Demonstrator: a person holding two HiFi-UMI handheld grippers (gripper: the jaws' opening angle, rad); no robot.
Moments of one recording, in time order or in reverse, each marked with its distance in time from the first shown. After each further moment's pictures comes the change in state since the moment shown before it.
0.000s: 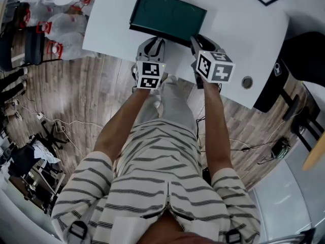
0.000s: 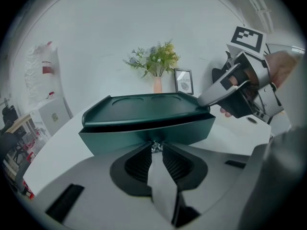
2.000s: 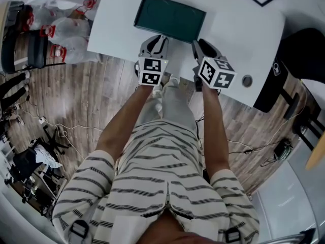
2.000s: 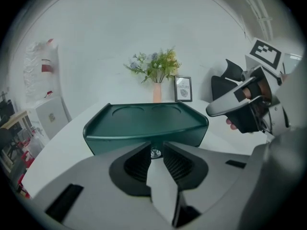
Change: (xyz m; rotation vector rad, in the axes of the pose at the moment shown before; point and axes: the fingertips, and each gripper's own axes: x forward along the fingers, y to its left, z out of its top) left arm -0.005 0.003 0.027 -0.030 -0.035 -0.038; right arm -0.025 0.008 0.004 0.087 -0.141 0.000
